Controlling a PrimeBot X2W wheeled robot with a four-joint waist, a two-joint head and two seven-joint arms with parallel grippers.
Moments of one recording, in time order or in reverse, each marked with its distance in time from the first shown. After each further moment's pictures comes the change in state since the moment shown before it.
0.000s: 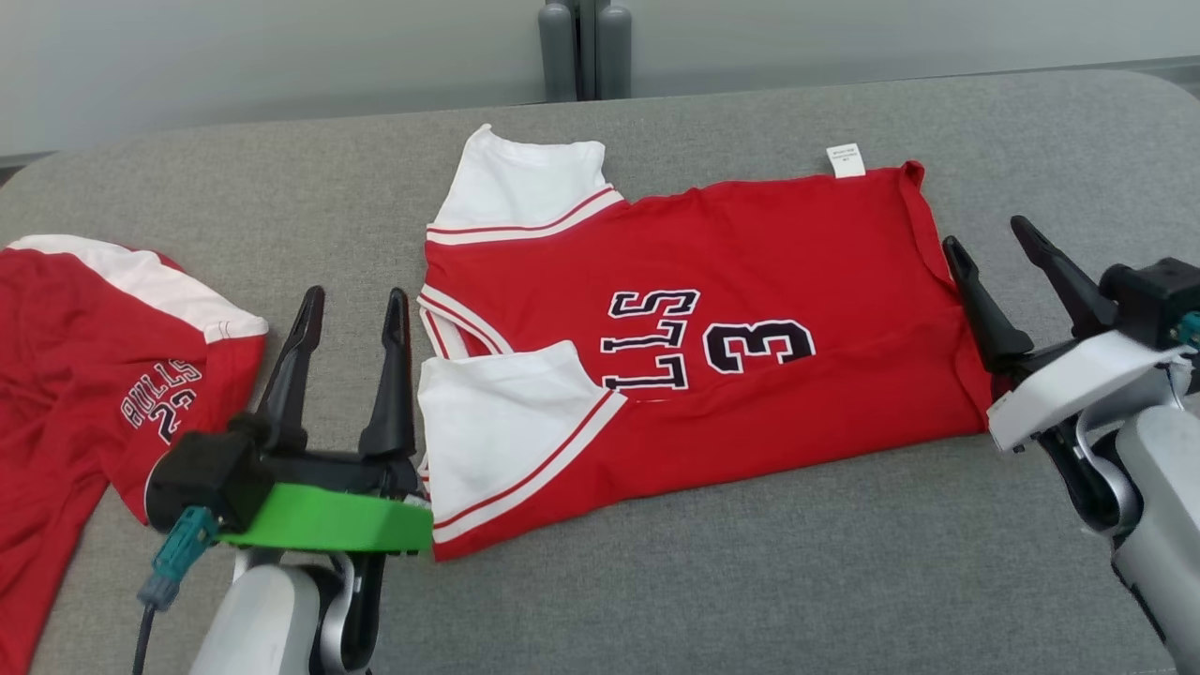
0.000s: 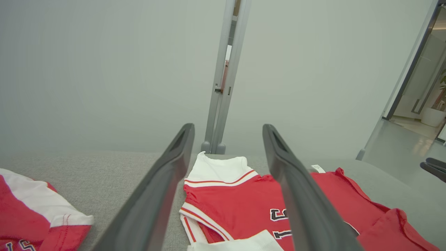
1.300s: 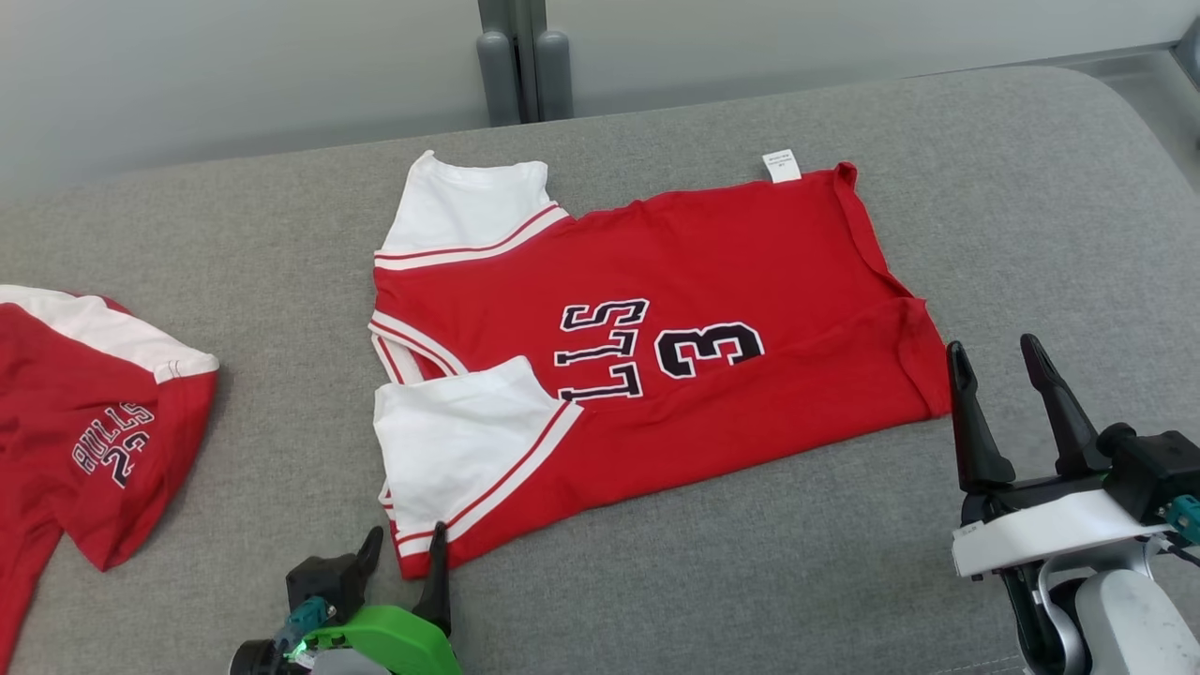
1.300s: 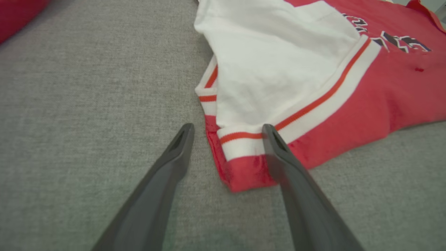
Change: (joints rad) left arm 0.044 -0.113 0.024 0.653 0.089 -0.047 -0.002; right arm 0.408 0.337 -0.390 -0.330 -0.314 0.000 -0.001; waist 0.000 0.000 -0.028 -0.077
